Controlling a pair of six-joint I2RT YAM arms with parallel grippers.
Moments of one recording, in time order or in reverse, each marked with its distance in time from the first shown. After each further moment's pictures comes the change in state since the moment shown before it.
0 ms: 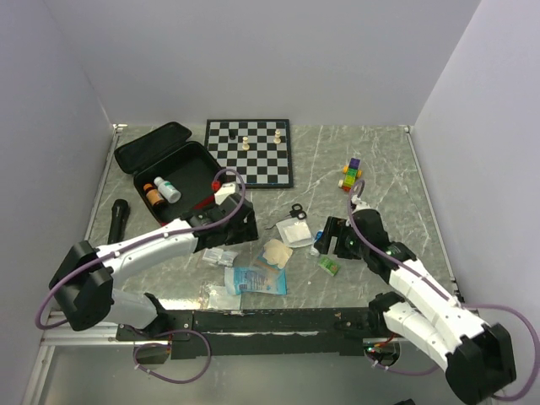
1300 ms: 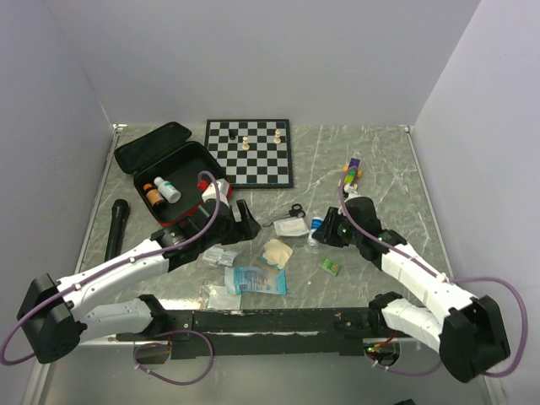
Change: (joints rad) left arm -0.010 -0.274 -0.182 0.212 0.065 0.025; right arm -0.010 0.241 0.067 0.125 -0.014 0.054
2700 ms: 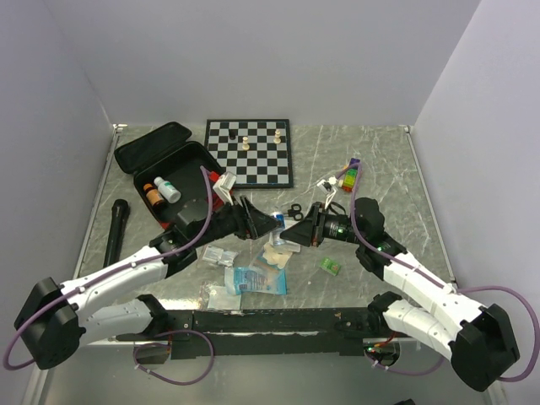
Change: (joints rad) left arm 0.050 -0.045 -0.142 0.668 0.518 -0.023; right arm 0.132 -0.112 -0.030 0.541 -0.560 0.172
